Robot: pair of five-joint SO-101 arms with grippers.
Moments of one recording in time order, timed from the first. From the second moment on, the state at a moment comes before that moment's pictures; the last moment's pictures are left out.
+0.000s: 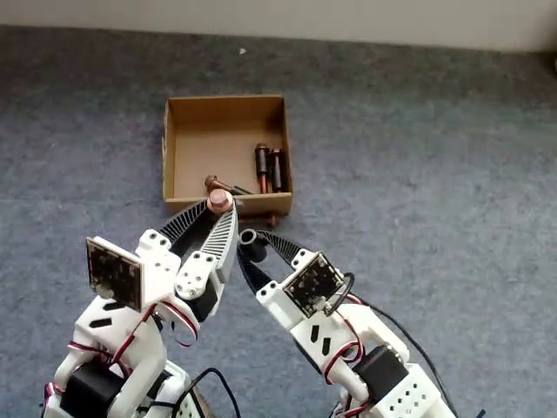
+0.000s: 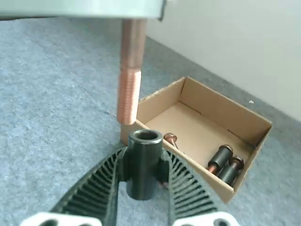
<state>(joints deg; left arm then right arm) 23.2 -100.5 65.8 48.0 13.8 -45.3 -95.7 88.7 25.1 12.7</state>
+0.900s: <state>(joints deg) 26.2 -102.9 69.2 45.0 13.8 -47.4 -96.7 88.7 25.0 12.7</state>
